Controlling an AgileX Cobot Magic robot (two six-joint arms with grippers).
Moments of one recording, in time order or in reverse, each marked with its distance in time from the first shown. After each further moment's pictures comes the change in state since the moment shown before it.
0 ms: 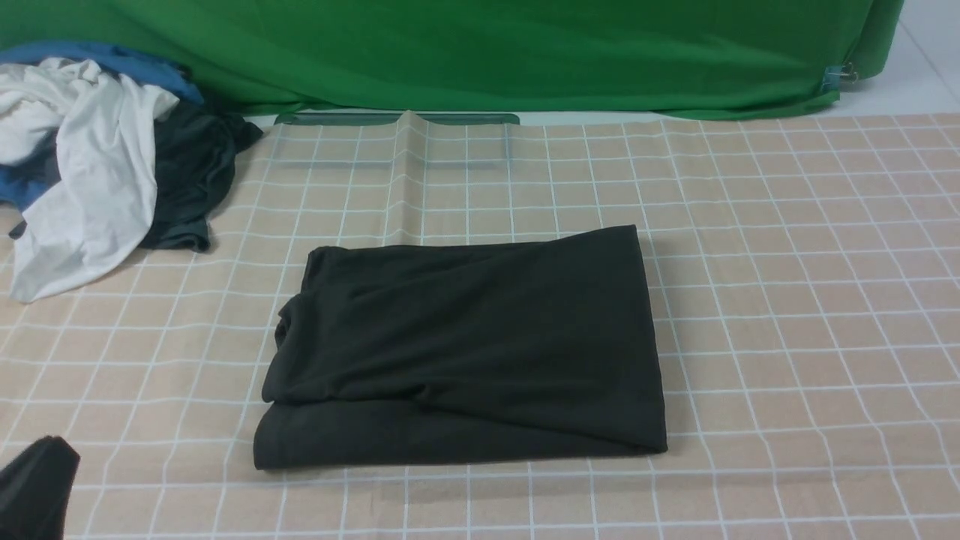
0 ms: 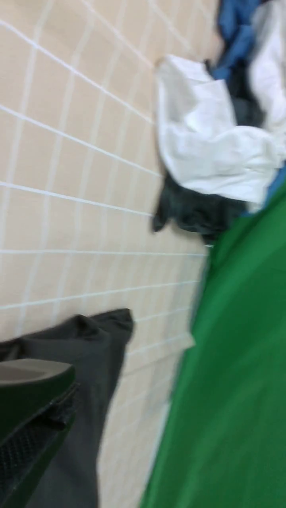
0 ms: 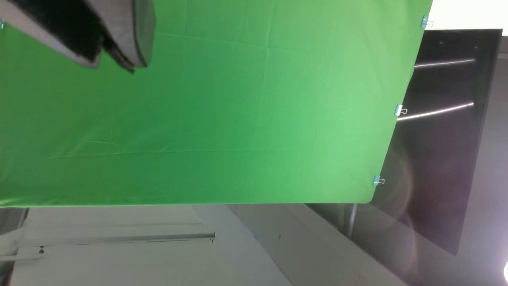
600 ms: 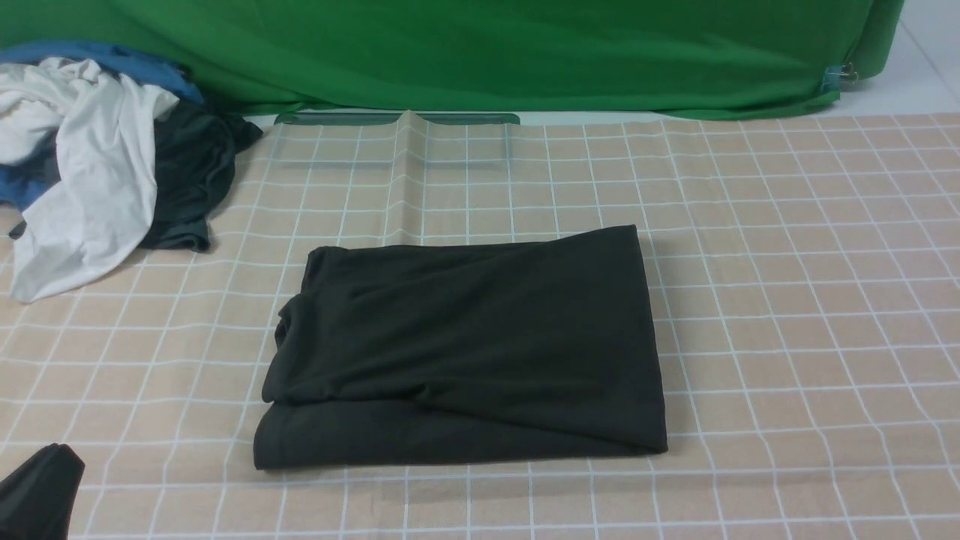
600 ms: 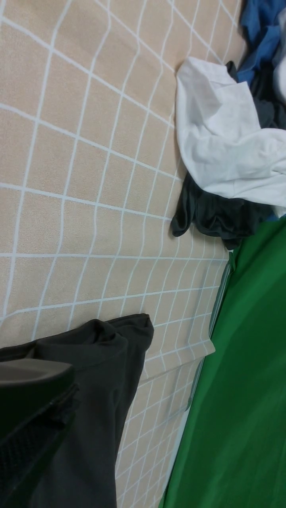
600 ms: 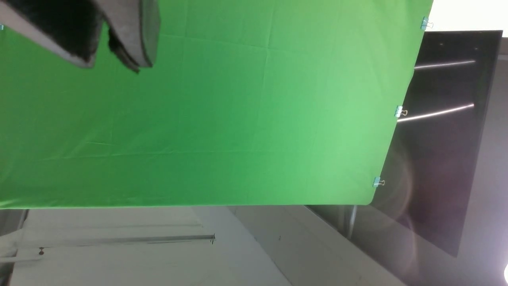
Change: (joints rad) right arm 0.000 0.000 0.000 0.000 0.002 0.000; left arm 0.000 0.000 0.000 0.000 0.014 0.003
